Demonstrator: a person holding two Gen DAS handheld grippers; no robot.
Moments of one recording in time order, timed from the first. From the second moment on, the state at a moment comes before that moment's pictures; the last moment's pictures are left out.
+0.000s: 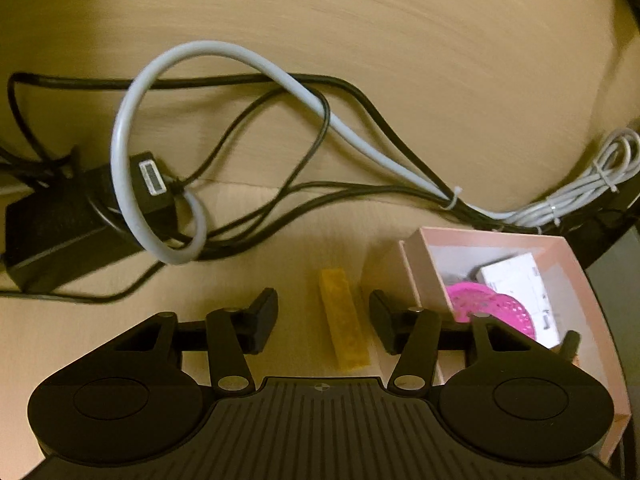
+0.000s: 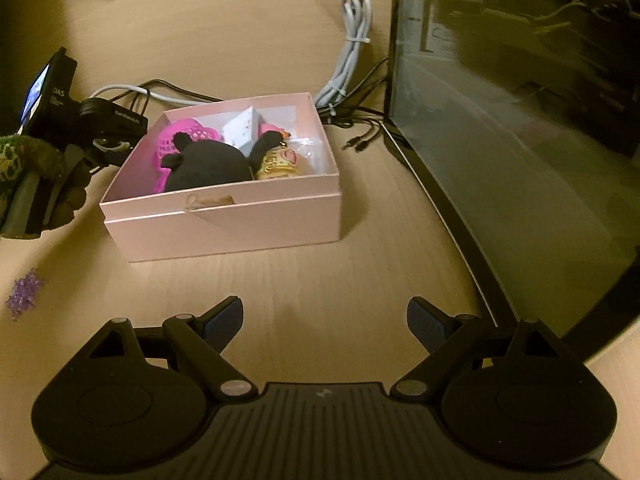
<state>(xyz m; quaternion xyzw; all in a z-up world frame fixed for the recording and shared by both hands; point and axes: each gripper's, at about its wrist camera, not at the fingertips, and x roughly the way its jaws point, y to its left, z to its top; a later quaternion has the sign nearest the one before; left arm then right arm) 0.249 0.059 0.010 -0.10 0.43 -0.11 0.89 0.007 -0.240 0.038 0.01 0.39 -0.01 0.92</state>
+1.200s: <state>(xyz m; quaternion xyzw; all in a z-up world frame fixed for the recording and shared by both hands) 0.150 0.081 0.022 -0.05 0.40 -0.15 0.90 -0.007 -0.208 0.036 -0.01 0.37 0.05 0.93</state>
